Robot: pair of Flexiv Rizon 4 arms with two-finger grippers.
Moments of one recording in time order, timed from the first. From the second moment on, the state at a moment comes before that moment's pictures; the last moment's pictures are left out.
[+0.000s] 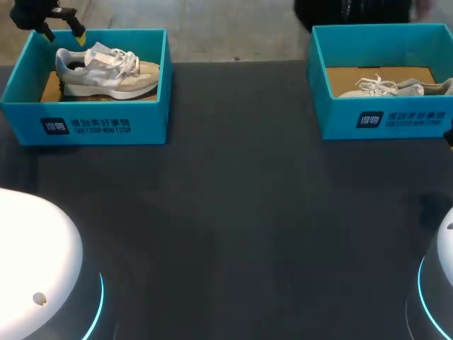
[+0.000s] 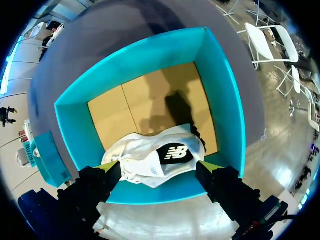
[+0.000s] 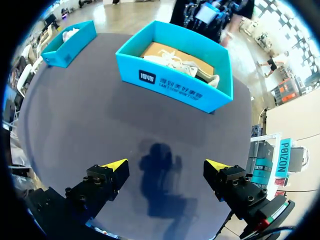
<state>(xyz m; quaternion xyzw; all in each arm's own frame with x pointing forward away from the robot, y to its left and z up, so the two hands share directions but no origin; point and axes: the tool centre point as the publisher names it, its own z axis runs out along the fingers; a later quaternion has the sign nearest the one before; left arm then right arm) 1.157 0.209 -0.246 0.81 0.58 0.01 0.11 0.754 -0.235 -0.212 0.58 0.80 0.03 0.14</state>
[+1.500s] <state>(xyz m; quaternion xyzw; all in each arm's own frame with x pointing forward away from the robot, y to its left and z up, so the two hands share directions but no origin) 1.203 0.261 -0.302 0.80 0.59 0.05 0.05 0.754 -0.235 -0.213 0.58 0.80 0.03 0.15</state>
